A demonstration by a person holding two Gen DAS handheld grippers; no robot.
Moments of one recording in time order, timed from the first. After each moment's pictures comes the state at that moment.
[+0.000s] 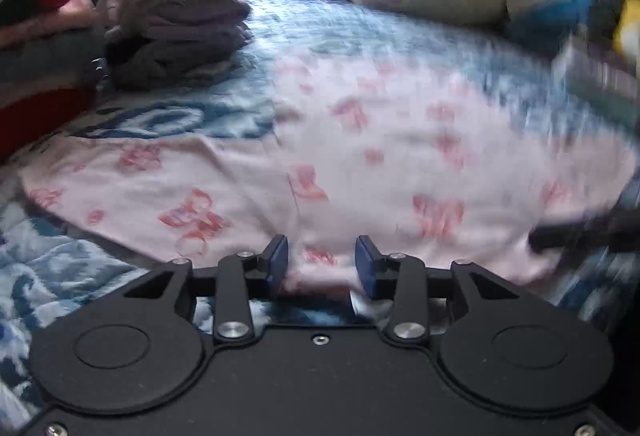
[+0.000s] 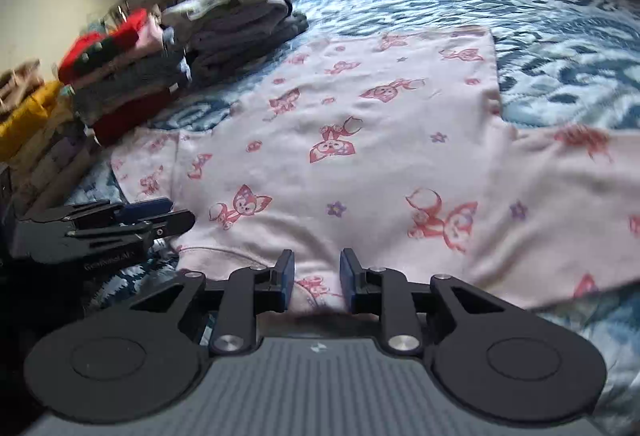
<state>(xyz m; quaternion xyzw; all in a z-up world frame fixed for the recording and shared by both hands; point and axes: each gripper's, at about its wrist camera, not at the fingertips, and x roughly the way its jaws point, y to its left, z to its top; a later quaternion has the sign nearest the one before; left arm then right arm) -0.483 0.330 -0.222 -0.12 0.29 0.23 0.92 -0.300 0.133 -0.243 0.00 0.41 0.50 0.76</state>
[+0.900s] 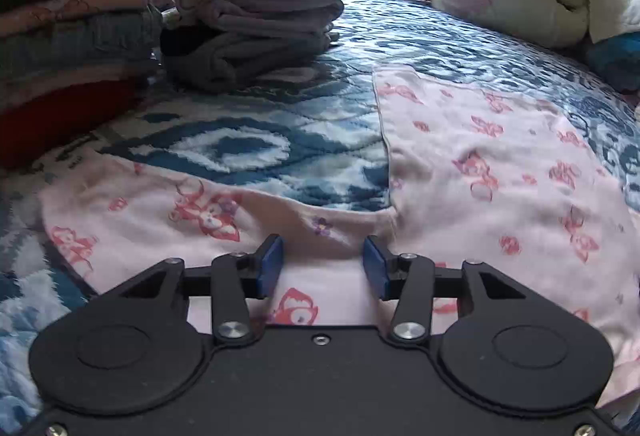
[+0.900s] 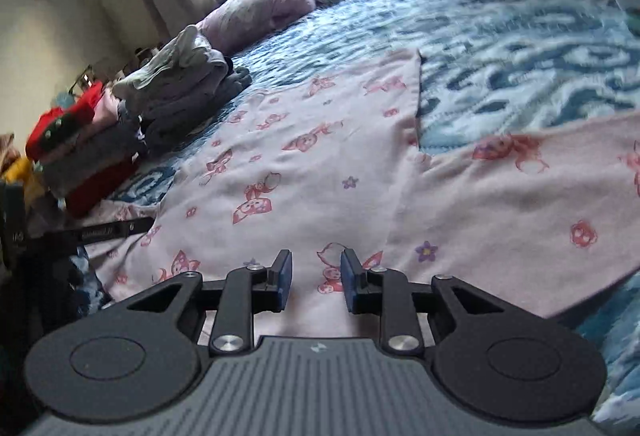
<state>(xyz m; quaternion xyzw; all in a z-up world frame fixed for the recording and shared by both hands) -0.435 0.404 -0.233 -0.13 0.31 0.31 0.89 -0.264 0.115 -0.251 0.05 0.38 0.45 0.81</state>
